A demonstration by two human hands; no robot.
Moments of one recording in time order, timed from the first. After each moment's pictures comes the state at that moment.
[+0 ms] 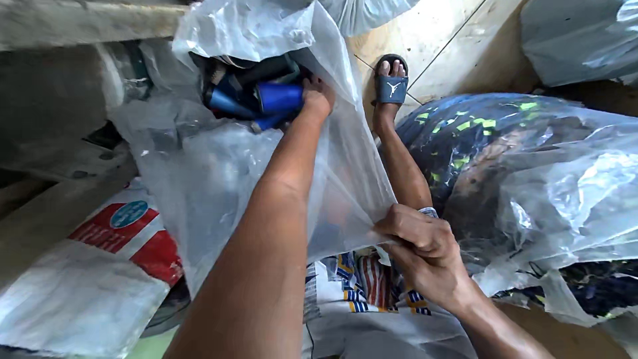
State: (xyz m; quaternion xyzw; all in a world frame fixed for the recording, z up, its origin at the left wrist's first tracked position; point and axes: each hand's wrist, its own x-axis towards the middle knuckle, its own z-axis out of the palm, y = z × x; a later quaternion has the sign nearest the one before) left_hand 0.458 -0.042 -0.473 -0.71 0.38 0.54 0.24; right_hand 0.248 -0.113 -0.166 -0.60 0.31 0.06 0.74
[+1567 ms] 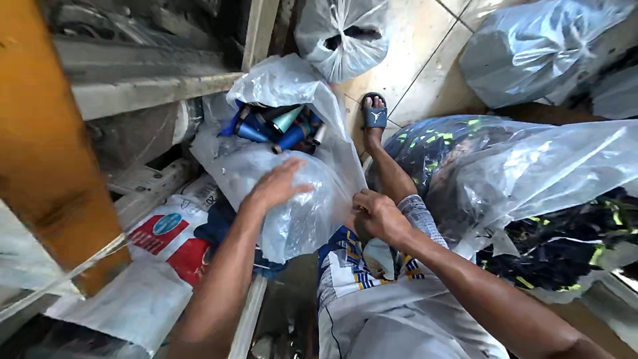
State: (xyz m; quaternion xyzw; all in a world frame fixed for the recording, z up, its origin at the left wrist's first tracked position) left_hand 0.509 0.077 -0.231 -0.70 0.37 0.61 0.04; right_hand 0.252 -0.094 -0.168 -0.69 0.27 0.33 0.59
